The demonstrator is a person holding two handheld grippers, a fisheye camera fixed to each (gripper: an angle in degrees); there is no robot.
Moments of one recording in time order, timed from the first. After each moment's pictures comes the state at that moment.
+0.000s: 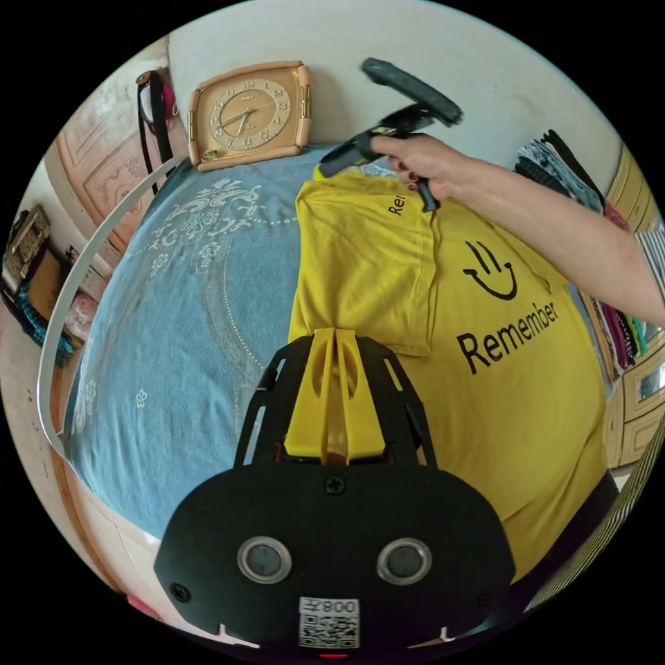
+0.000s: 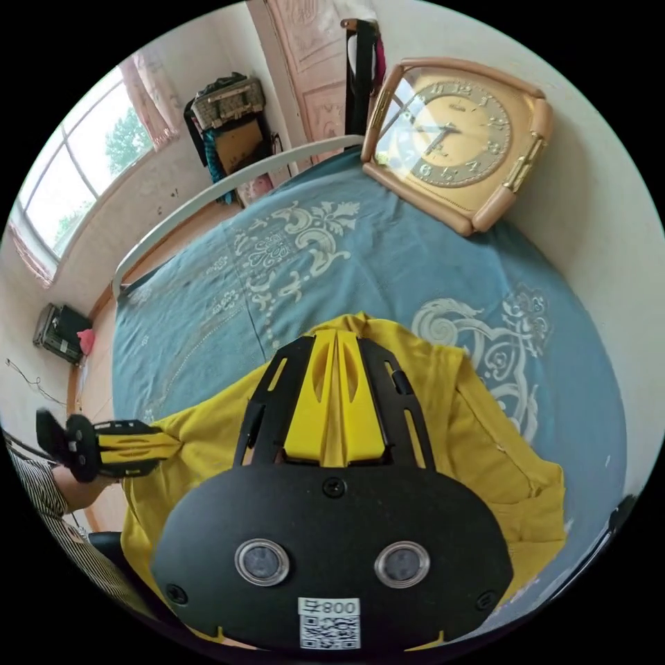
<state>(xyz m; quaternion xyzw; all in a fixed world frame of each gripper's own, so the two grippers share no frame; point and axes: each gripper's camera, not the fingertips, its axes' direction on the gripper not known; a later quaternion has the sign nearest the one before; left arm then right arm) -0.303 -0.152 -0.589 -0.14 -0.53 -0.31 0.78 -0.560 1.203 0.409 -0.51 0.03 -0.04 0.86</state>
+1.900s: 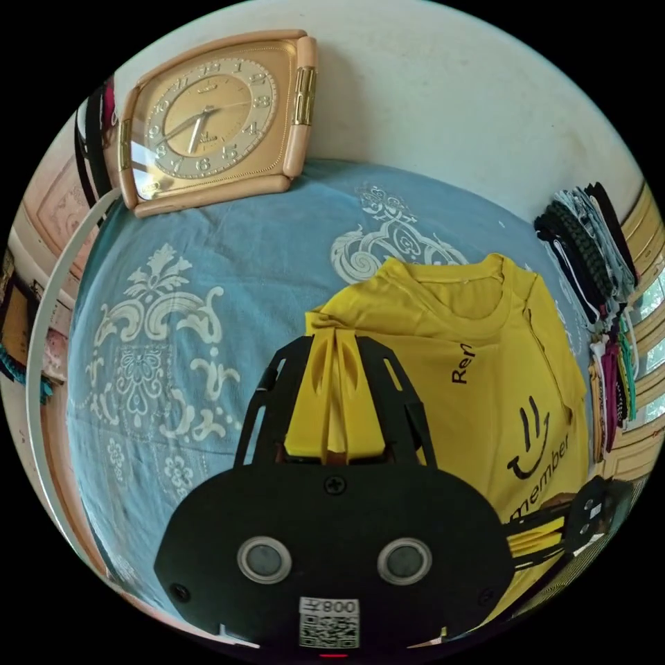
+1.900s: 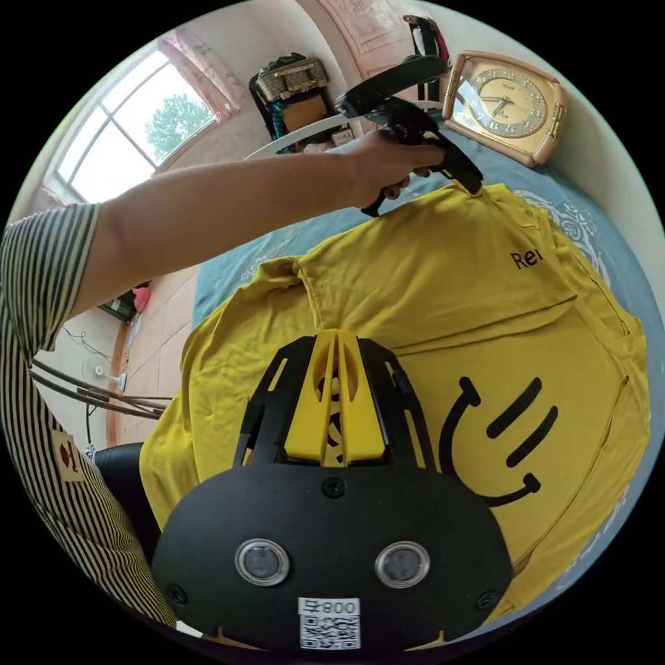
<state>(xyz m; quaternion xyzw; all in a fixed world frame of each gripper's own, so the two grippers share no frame) -0.528 -0.285 -0.598 -0.14 -0.51 -0.32 0.79 -0.644 1.025 0.205 -0.53 -0.09 -0.01 0.84</state>
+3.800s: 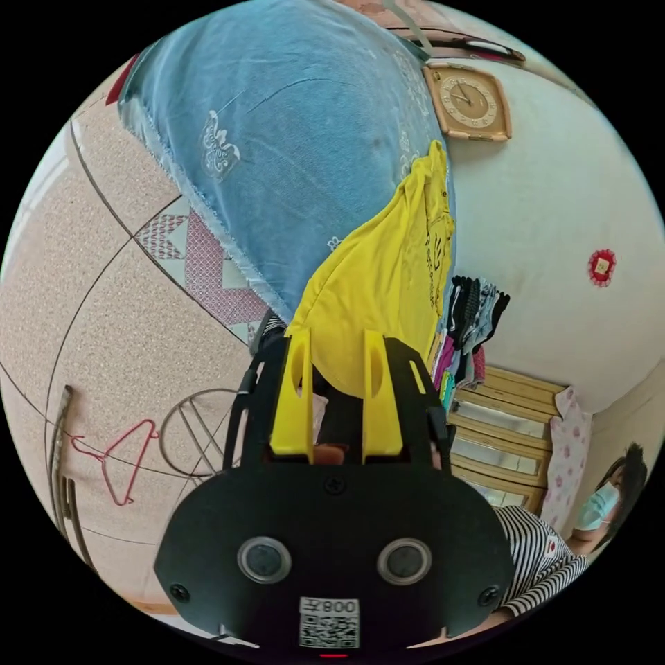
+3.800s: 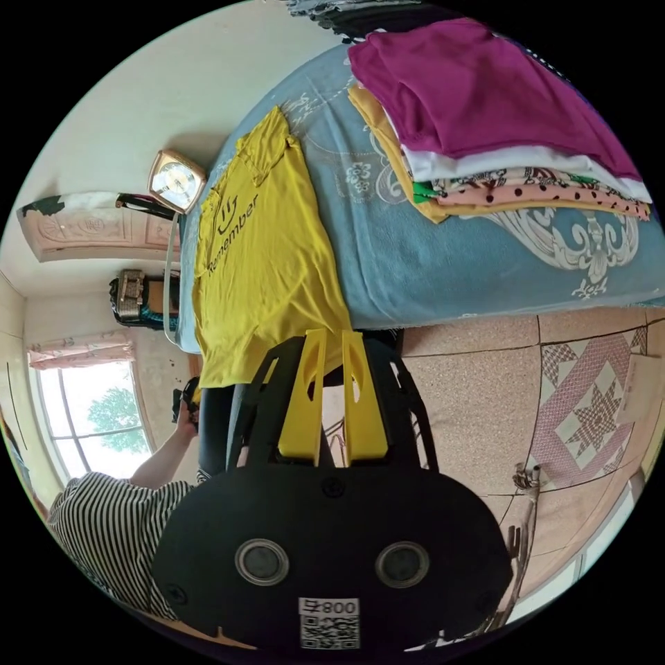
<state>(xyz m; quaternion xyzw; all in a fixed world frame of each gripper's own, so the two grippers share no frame) -0.203 0.167 -0.747 0.15 -0.18 -0.68 0.69 -0.531 0.760 -0.419 -0.42 0.17 0.48 0.75</state>
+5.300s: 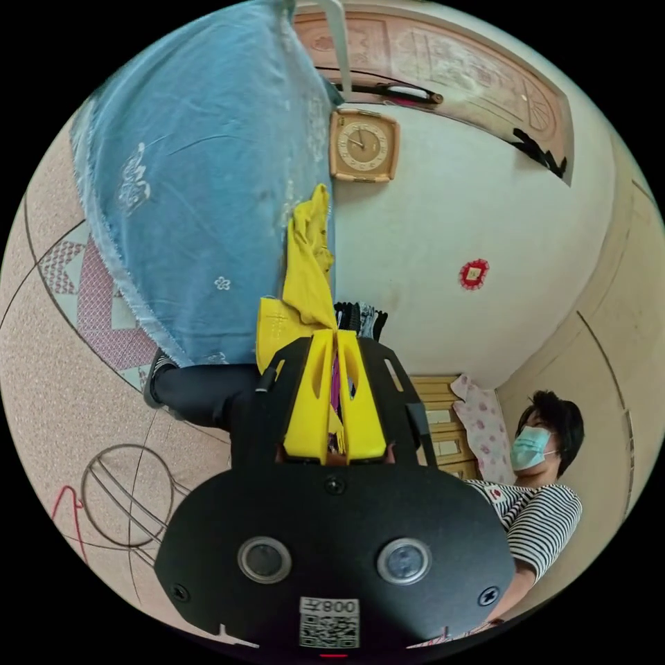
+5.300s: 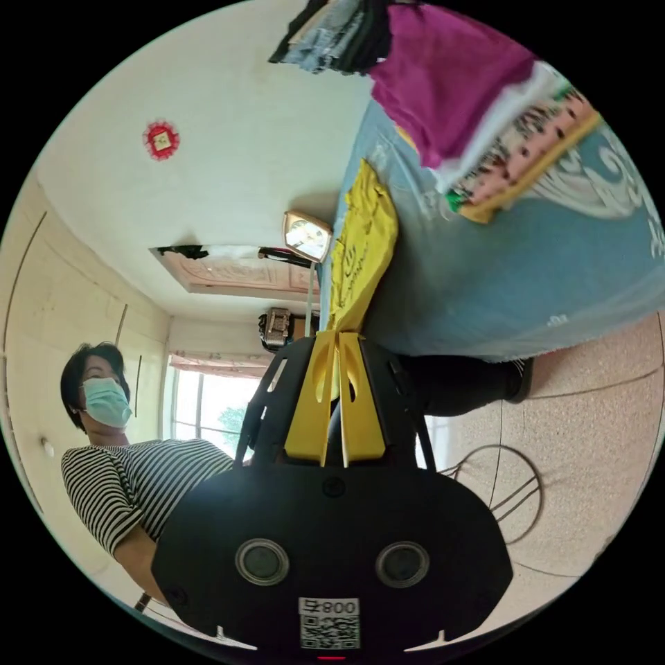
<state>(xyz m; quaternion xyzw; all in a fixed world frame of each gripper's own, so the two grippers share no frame) -0.081 0.289 -0.784 0.36 -0.05 -0.55 0.75 -0.547 0.590 -0.491 -0.16 -0.07 0.54 0.82</state>
